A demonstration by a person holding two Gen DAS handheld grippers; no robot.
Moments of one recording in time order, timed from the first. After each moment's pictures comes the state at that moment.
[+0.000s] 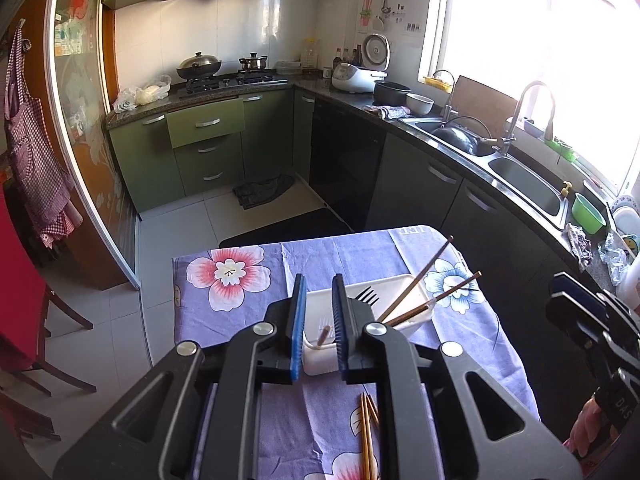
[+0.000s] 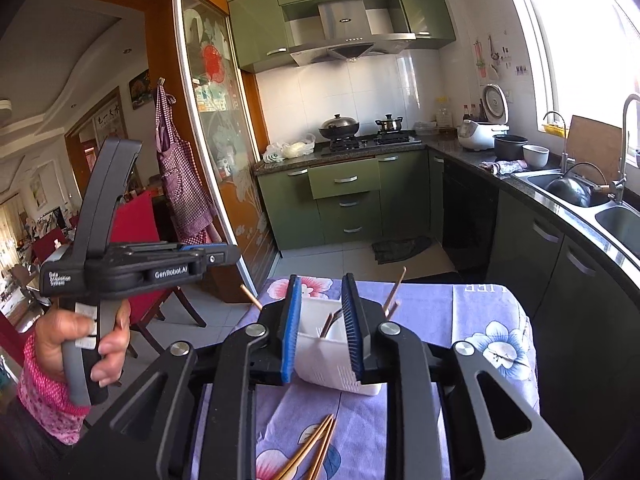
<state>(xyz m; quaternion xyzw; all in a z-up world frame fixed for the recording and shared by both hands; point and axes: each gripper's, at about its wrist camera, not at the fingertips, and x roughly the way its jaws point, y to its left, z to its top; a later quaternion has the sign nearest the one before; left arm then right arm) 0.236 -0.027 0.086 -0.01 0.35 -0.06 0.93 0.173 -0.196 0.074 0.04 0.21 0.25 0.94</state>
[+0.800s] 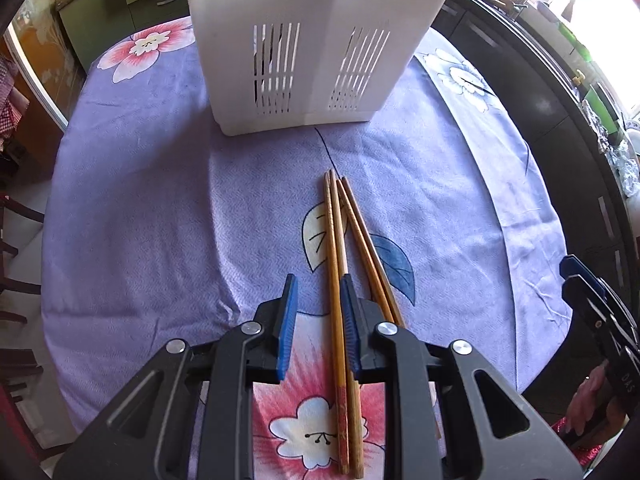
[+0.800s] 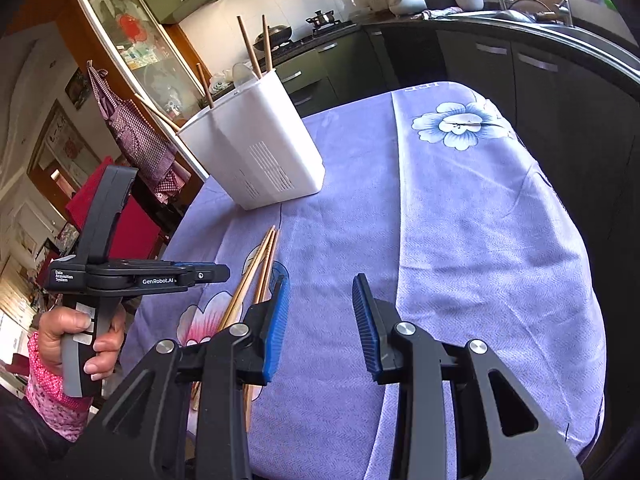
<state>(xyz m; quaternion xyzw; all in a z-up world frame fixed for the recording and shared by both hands) 0.206 -0.076 -0.144 -0.02 0.58 -0.10 0.81 0.114 -0.281 -0.132 0.15 0.39 0.20 0.89</state>
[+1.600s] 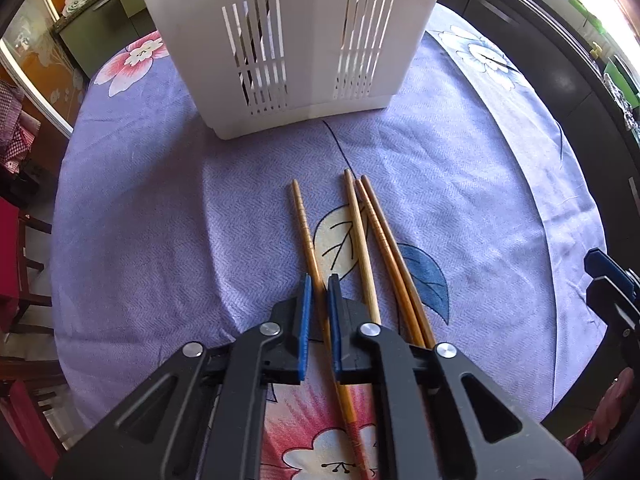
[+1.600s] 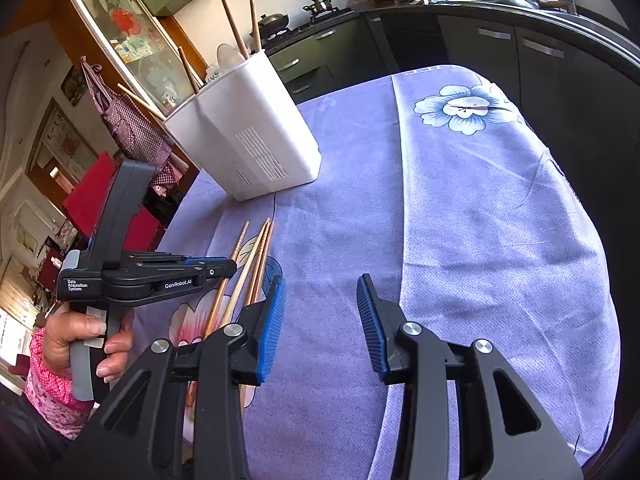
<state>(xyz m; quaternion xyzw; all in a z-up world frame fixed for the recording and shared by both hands) 0.226 -0.099 -0.164 0.03 0.58 -0.07 0.81 0.139 -0.262 -0.134 0.14 0.42 0.20 0.88</state>
